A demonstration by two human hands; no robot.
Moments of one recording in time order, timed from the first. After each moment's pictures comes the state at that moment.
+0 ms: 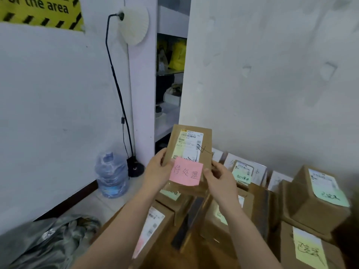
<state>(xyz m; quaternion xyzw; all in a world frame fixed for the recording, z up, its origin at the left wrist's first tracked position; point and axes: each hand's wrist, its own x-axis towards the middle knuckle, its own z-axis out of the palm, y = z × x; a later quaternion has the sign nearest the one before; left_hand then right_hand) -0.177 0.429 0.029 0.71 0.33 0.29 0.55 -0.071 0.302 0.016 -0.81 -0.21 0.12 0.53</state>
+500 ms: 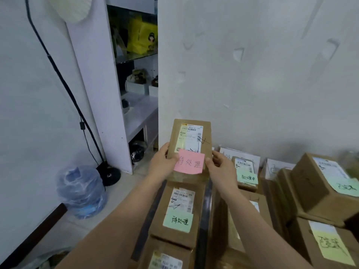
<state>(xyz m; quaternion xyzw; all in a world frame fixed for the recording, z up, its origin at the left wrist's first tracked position) -0.064 0.563 0.008 0.76 0.25 0.15 0.58 0.008 0.412 0.001 -0.85 -0.09 0.06 0.52</state>
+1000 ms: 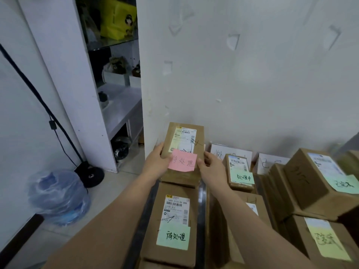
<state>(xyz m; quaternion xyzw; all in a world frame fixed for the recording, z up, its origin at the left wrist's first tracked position) 0.002 0.596 -0.028 0.78 0.24 0.08 0.57 0.050 0.440 -0.024 -0.87 -0.05 0.09 0.49</state>
